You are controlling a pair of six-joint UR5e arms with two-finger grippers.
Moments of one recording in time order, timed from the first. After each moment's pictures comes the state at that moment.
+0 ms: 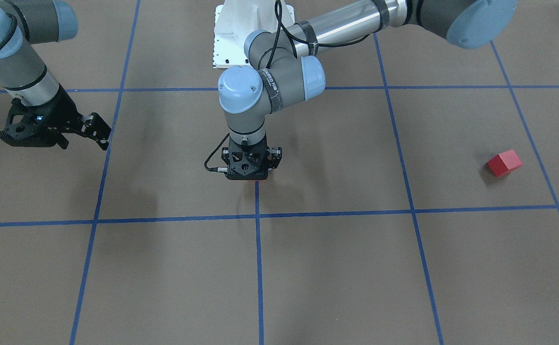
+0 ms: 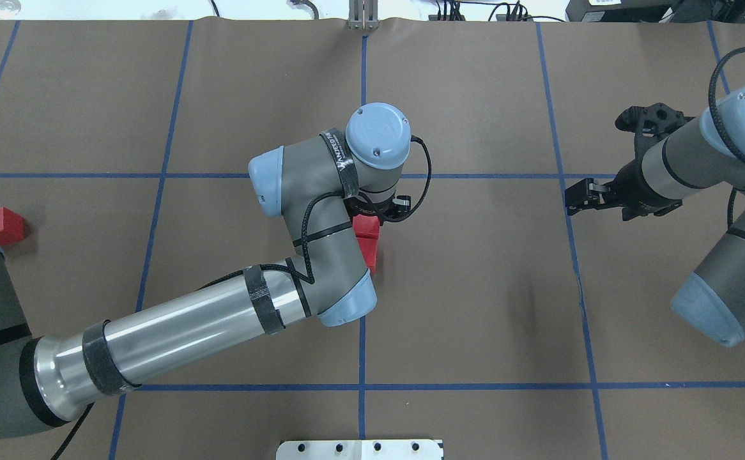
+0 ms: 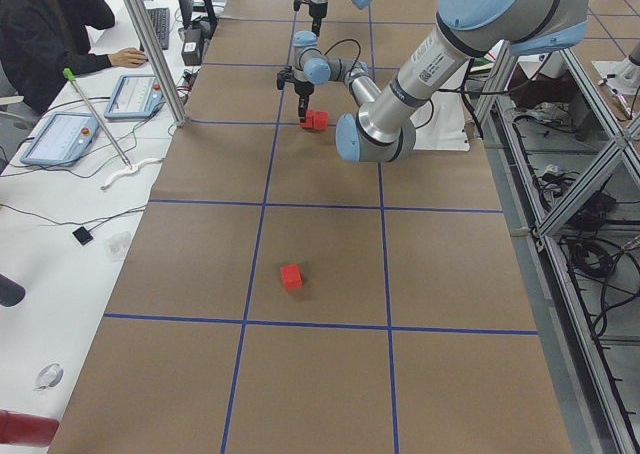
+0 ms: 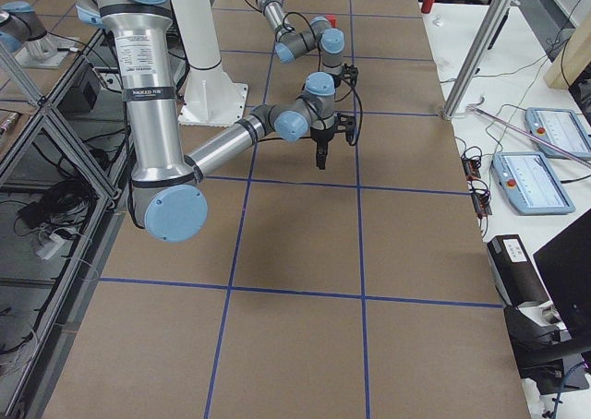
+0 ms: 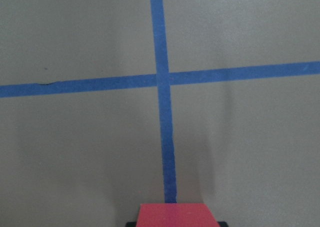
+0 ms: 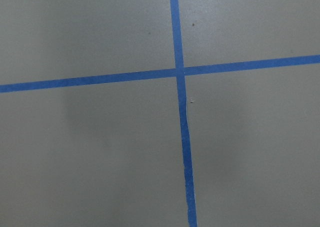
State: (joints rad) left arm -0.52 -2.60 -1.19 -1.63 -1.85 -1.11; right arm 0.83 -1.44 1.96 -1.40 2.05 1.05
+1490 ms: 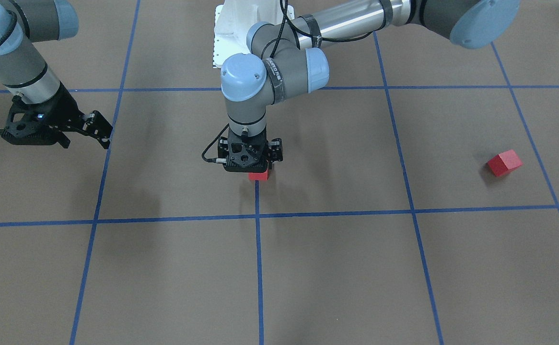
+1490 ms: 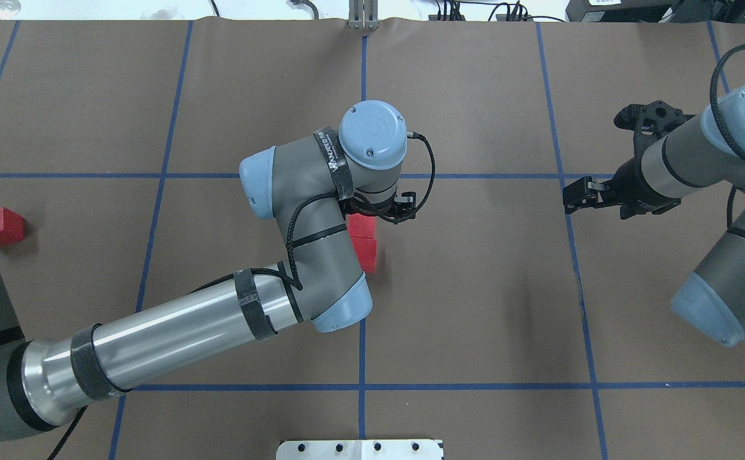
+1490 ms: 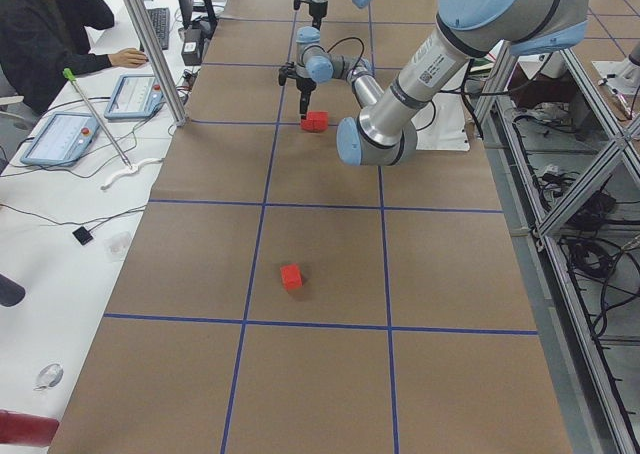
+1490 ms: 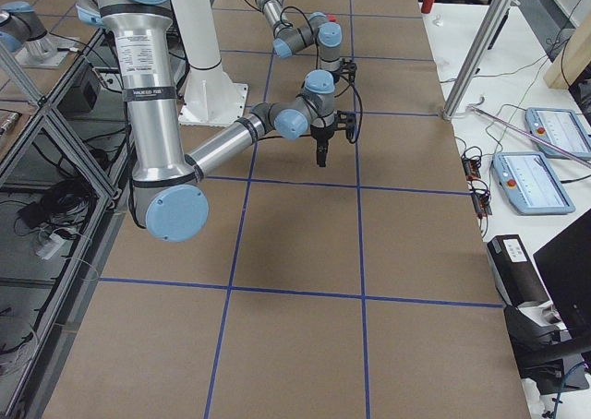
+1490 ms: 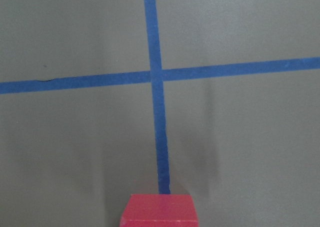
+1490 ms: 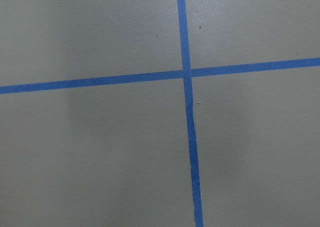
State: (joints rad) left arm -0.52 -2.57 -1.29 -1.63 -1.85 -1.12; right arm 0.83 -1.43 1.97 -1.40 2.05 1.05
